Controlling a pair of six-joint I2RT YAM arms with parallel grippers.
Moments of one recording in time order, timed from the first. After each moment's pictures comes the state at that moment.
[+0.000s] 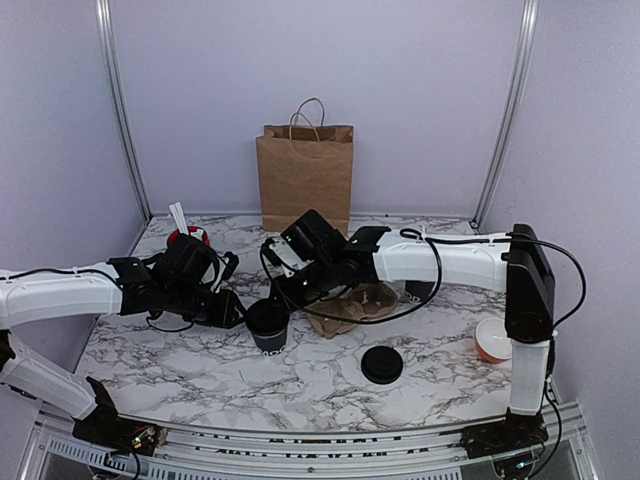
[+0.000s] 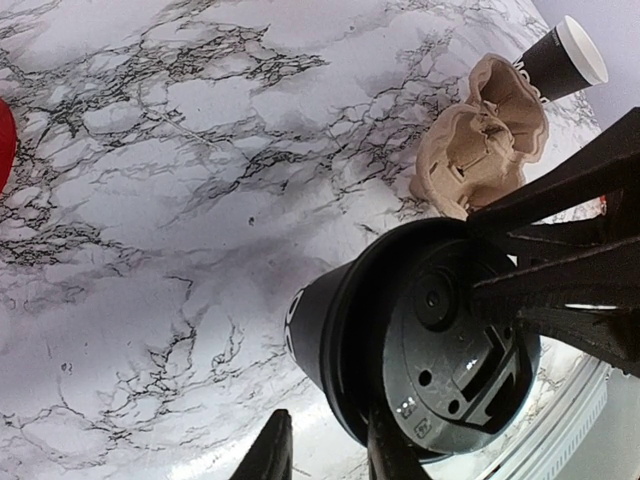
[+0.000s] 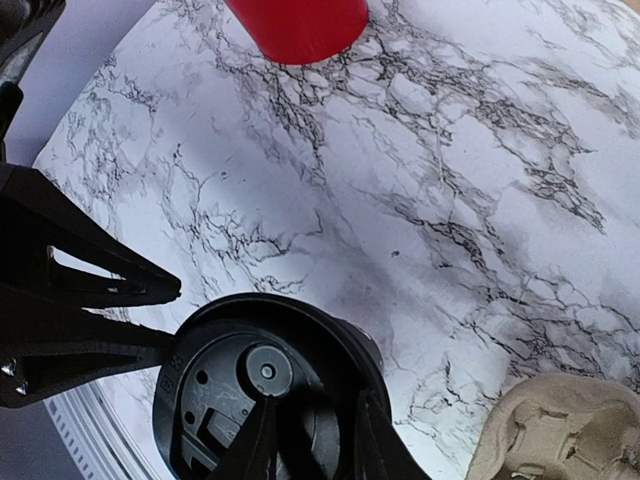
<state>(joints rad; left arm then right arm) -0.78 1.31 0.82 -0.40 0.10 -0.53 1.02 2.01 1.66 -0.50 -0.14 0.37</state>
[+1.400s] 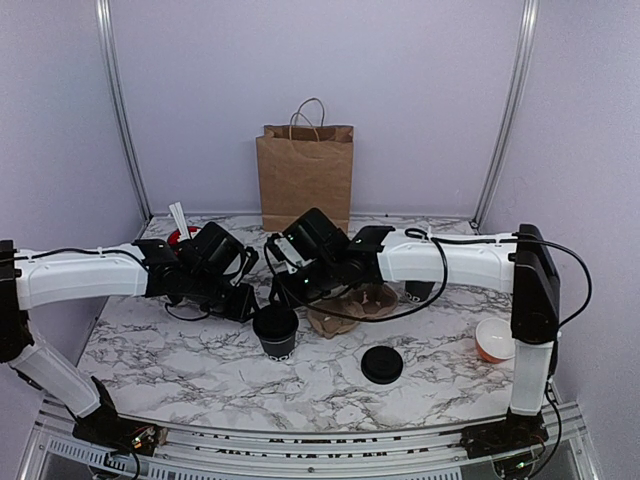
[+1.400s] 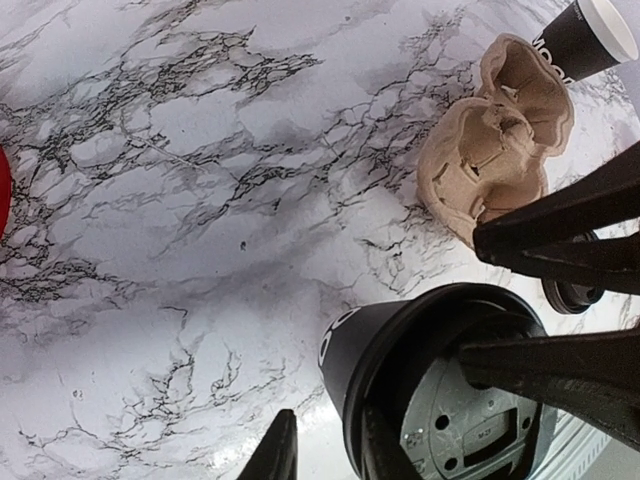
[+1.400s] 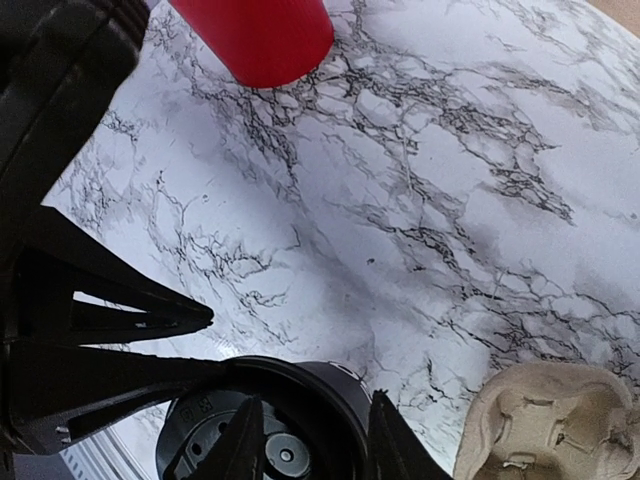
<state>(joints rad) -0.82 1.47 1.02 -0.52 0.02 -0.49 1.02 1.98 1.64 -0.49 -0.06 0.43</state>
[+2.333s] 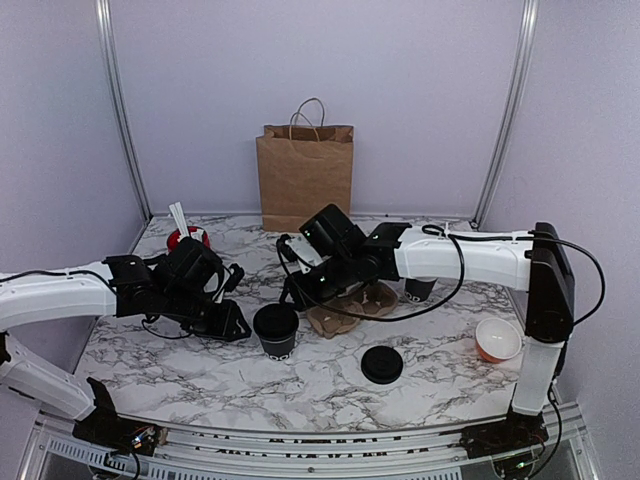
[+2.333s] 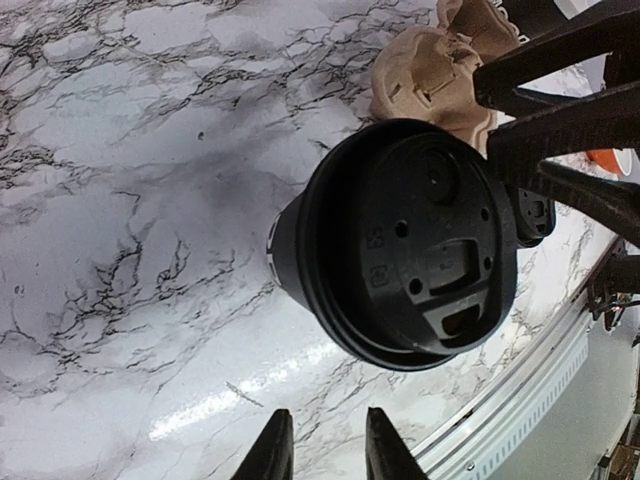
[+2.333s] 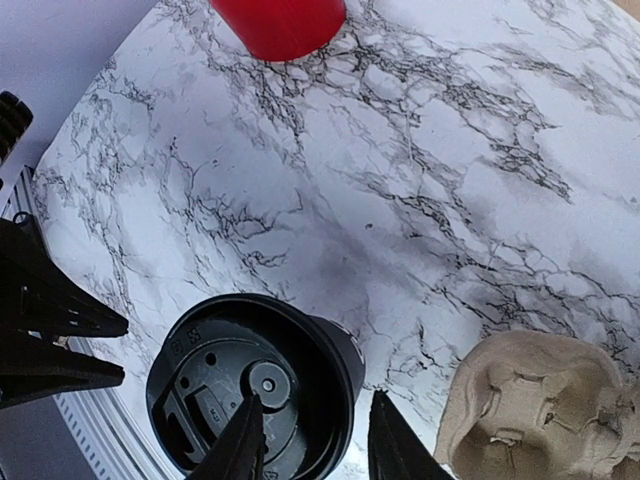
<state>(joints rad) -0.86 1.28 0.88 -0.57 0.13 -0.60 0.98 1.91 1.56 -0.50 -0.15 0.37</state>
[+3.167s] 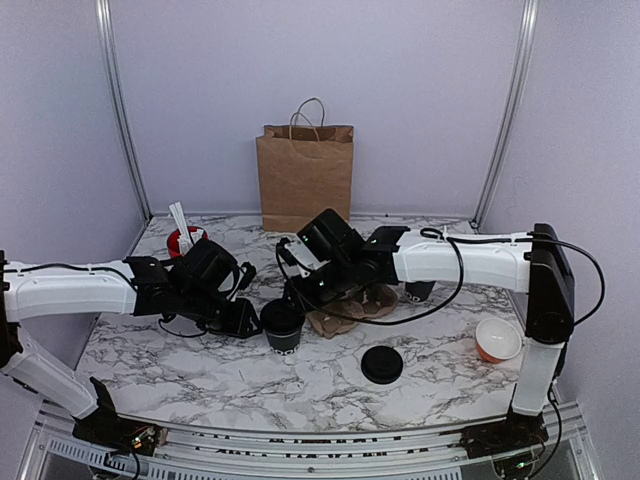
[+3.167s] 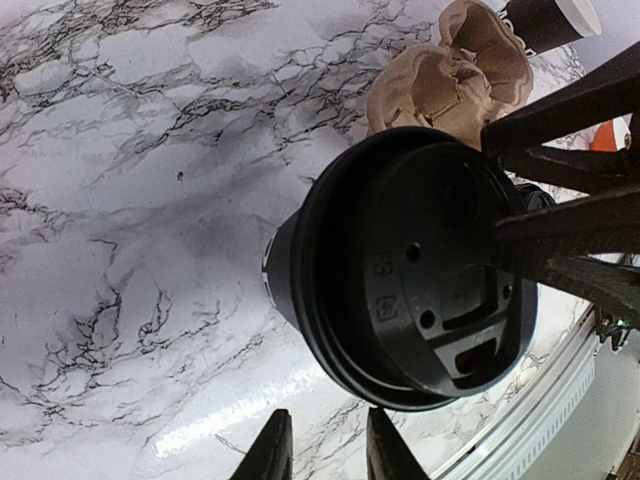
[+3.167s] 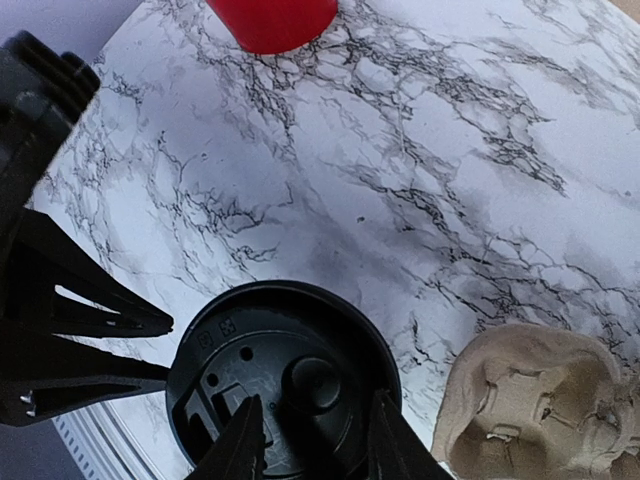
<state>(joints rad) -0.87 1.39 0.89 -0.45 0.11 -0.62 1.00 1.90 1.55 -0.50 -0.12 0.37</state>
